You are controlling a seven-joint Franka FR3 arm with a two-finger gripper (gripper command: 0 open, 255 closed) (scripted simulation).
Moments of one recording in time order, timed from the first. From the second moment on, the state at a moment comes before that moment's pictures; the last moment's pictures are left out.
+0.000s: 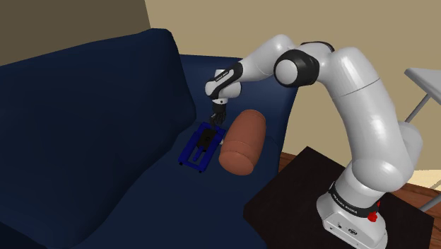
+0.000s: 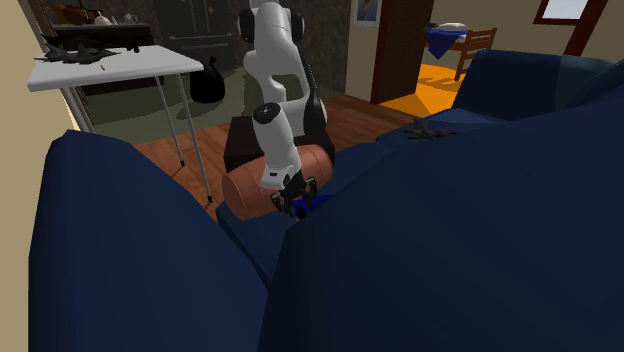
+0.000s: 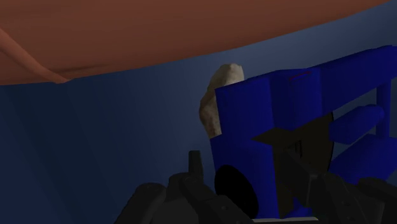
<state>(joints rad) 0.00 0.80 -0.02 -1.54 0.30 2.22 -0.45</state>
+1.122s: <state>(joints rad) 0.00 0.74 -0.02 -1.56 0.29 2.18 -0.44</state>
